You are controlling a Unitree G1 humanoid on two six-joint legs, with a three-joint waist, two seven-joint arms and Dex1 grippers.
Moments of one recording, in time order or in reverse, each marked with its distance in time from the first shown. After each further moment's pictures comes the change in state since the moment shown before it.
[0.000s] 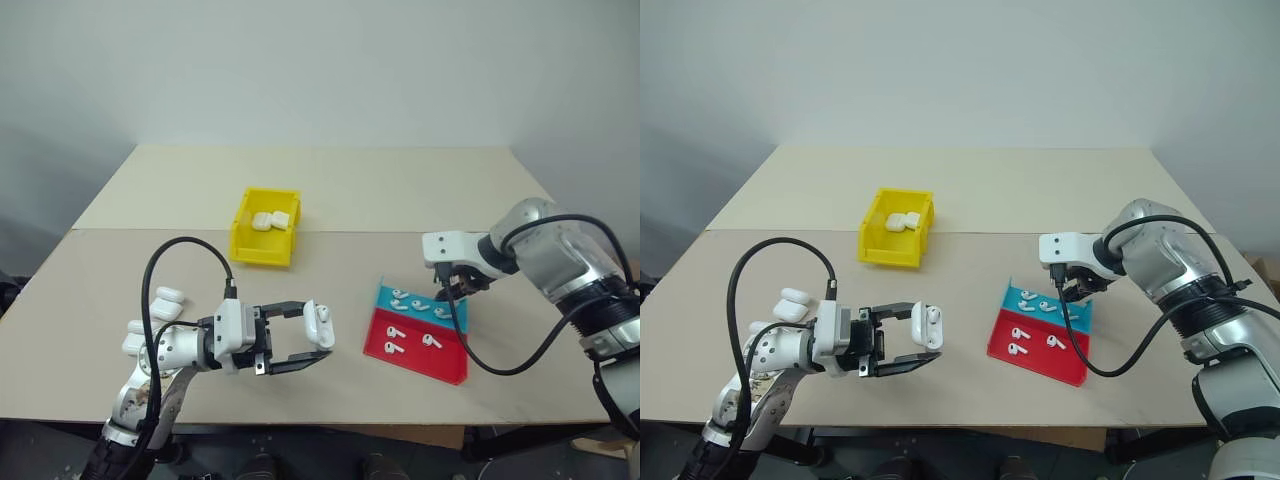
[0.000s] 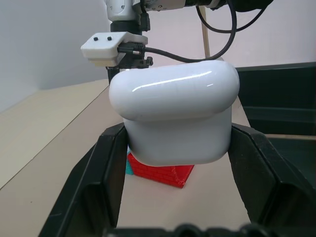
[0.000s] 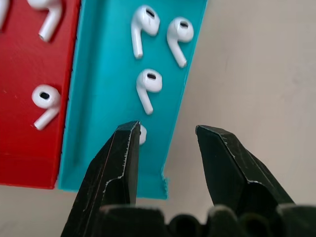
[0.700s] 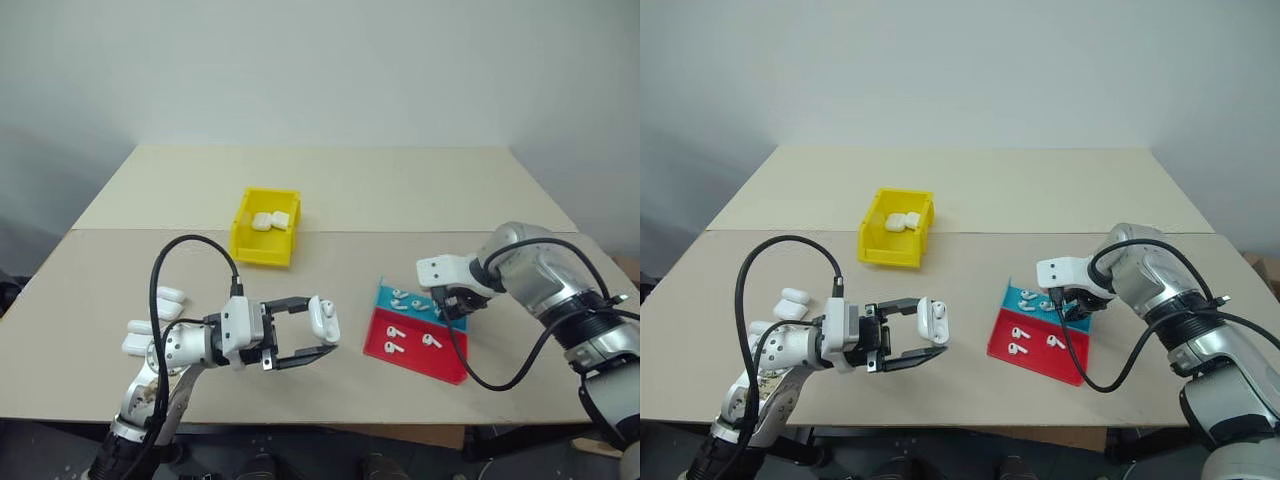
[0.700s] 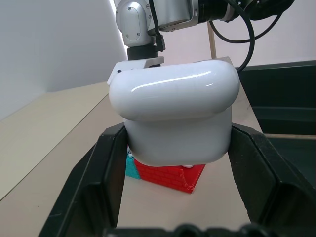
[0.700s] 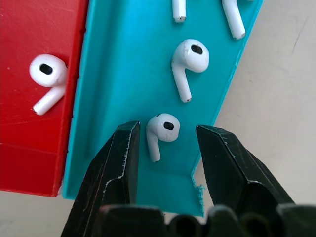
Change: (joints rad) left arm -0.026 -0.015 -0.017 0.017 0.031 -0.016 0.031; right arm 0.065 0.044 0.001 0.043 -0.100 -0.072 0.008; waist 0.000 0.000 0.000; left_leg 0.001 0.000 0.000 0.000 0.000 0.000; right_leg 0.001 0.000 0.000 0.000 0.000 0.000
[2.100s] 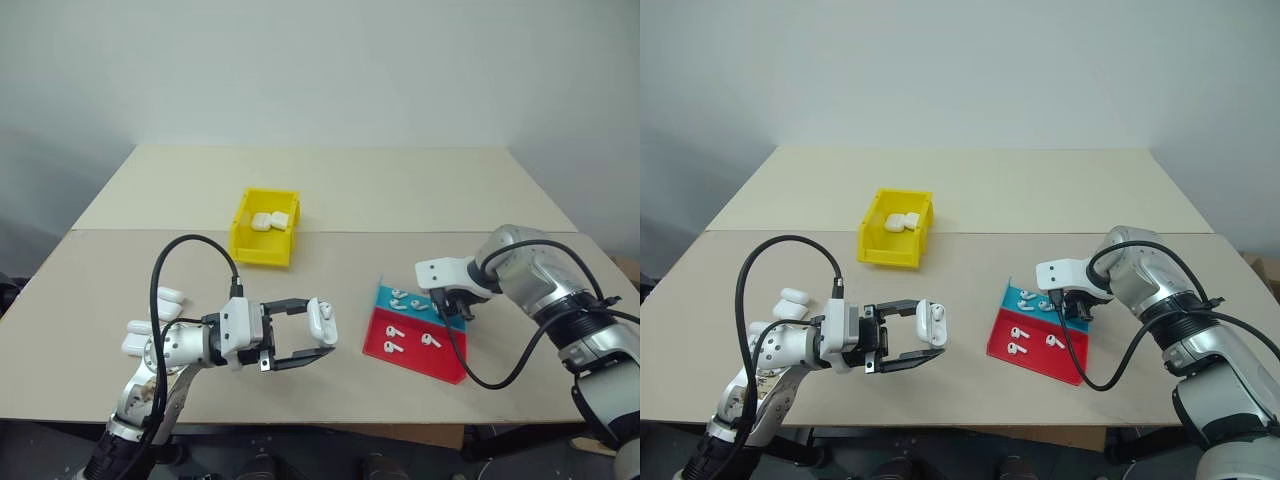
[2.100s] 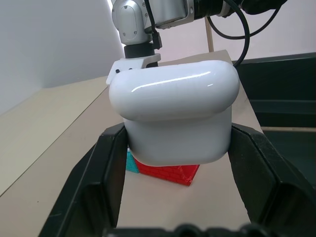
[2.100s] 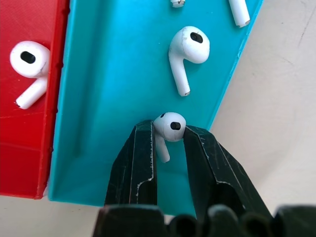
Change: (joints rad) left arm 0.000 0.023 0.000 -0.001 0.004 0.002 -0.007; right arm 0.000 0.021 -0.013 0.053 -0.042 -0.047 -0.016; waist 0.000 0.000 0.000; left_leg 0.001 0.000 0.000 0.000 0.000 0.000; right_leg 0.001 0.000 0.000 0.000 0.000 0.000
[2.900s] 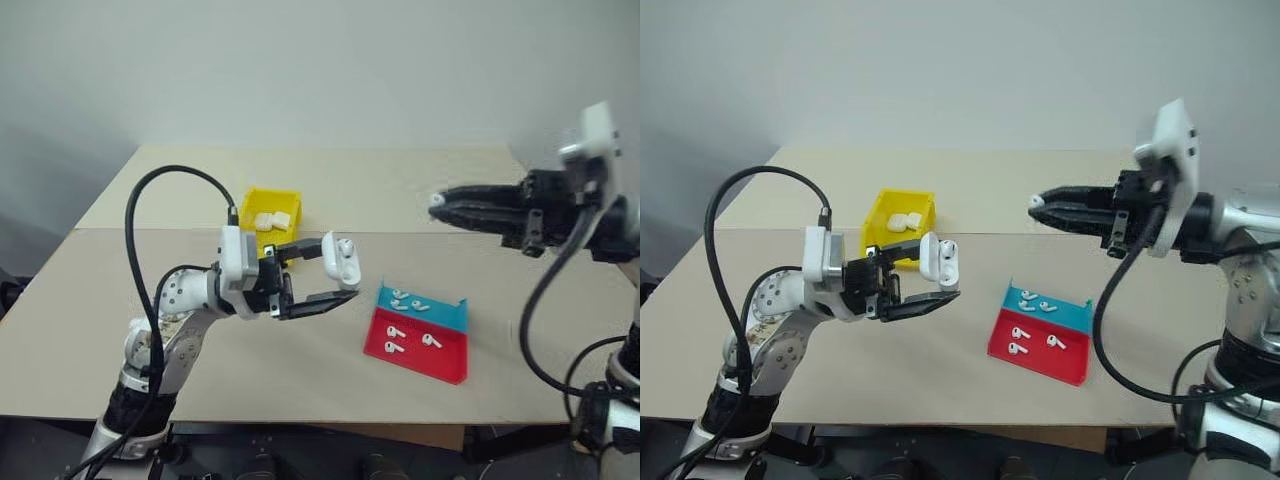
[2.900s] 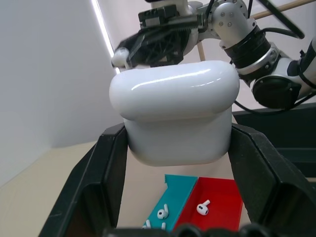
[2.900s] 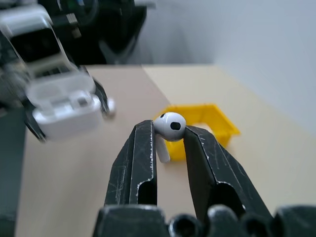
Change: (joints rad) left arm -0.305 -0.062 0.030 -0.024 -0.204 0.218 0.049; right arm 0.142 0.164 -1.040 -0.832 1.006 0.837 -0.288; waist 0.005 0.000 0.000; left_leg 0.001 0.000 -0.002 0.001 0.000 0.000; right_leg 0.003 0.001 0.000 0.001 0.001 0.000
